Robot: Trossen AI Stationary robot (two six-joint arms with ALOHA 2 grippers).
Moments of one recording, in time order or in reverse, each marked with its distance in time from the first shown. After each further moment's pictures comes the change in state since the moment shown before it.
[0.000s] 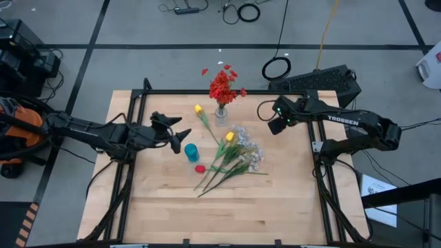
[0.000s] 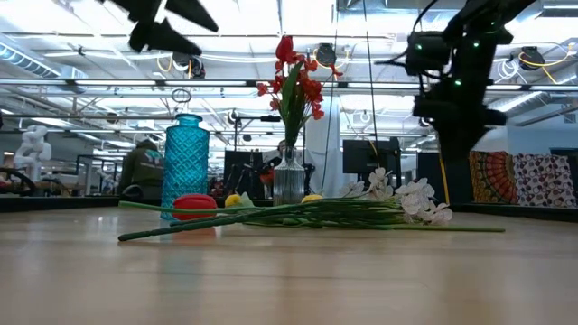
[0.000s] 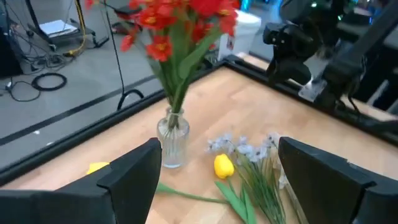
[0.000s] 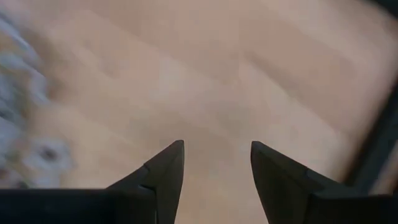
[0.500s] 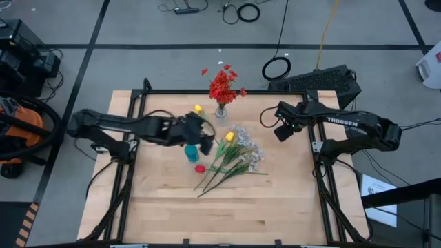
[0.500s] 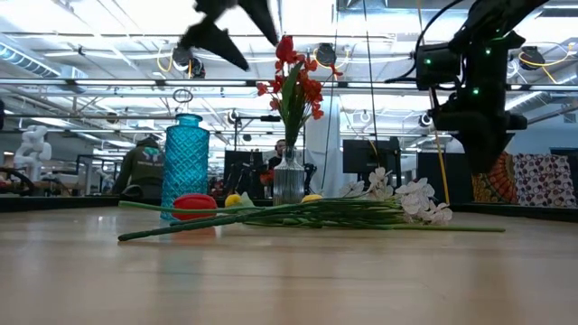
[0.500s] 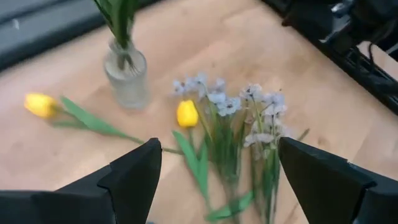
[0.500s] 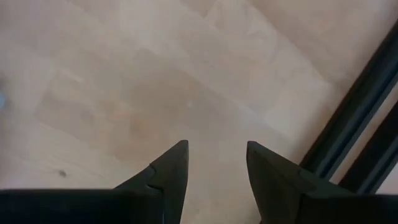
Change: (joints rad) left arm 0.100 0.537 0.572 -0.455 0.279 -0.342; right arm 0.000 -0.006 -0.063 -0.123 -0.019 -0.029
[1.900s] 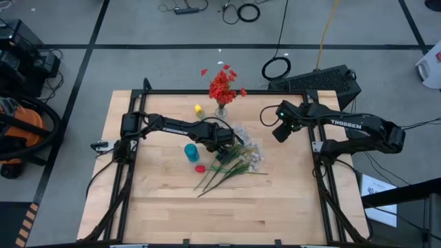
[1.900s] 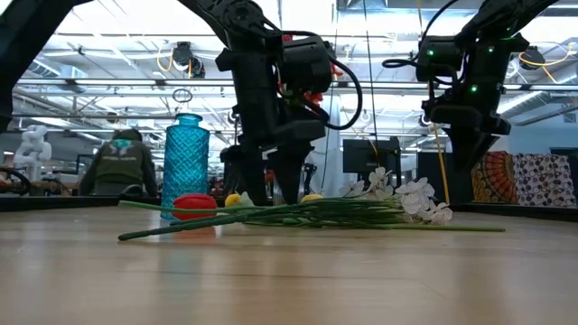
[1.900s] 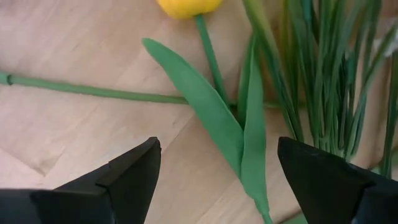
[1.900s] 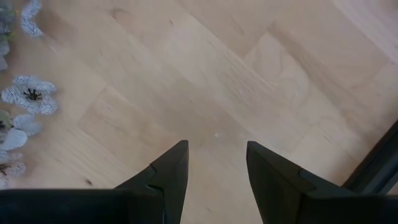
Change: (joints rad) left arm 0.165 0.572 0.099 0.001 0.386 0.209; right arm 0.000 -0.058 -0.043 0.154 -0.042 -0.141
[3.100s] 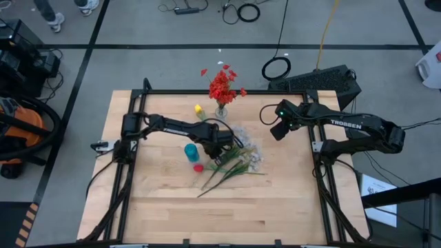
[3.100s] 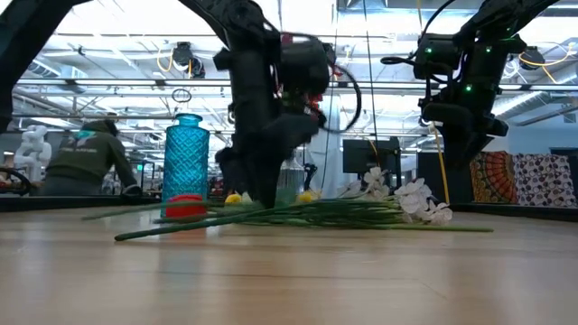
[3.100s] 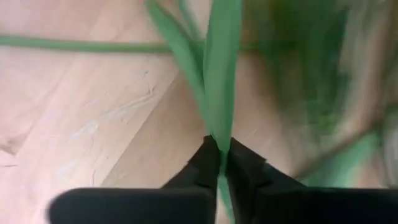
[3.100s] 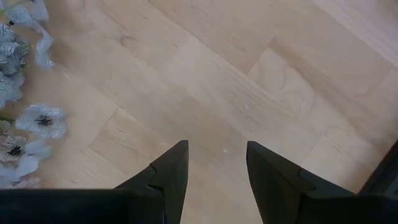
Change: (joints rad) left arm -0.009 0.000 0.000 -0.052 0.092 0.031; right arm 0.001 0.000 0.000 0.052 0.000 0.055
